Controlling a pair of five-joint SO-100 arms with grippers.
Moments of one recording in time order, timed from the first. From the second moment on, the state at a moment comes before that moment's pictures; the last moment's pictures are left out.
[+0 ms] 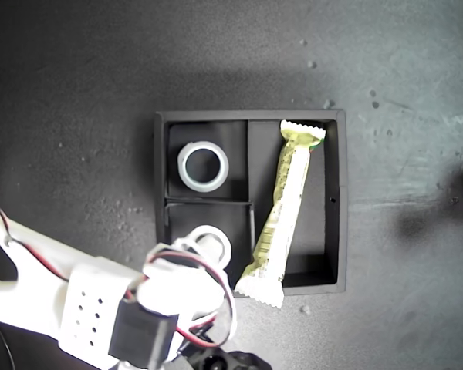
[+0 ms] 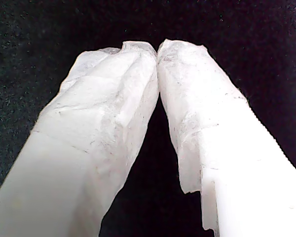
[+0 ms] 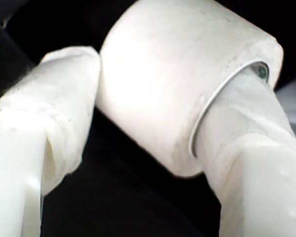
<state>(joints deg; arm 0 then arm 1) 17.7 48.2 22.5 104.0 -65.4 -8.4 191.5 178.3 76.7 84.1</state>
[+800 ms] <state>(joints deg) 17.7 50.9 25.7 104.0 -65.7 -8.4 191.5 178.3 76.7 83.8</state>
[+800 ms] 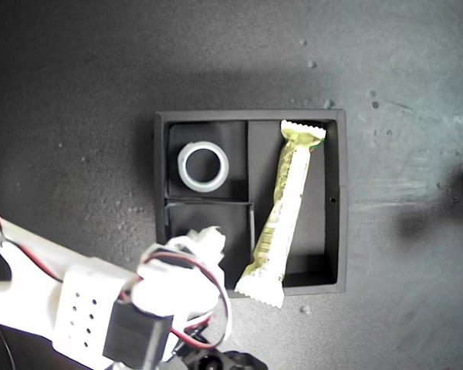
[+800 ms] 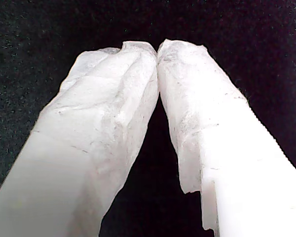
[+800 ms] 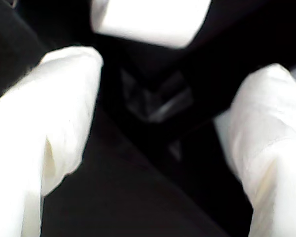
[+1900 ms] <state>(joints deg) 10.4 151.7 141.5 78.4 -83.0 -4.9 191.5 178.3 76.7 88.1</state>
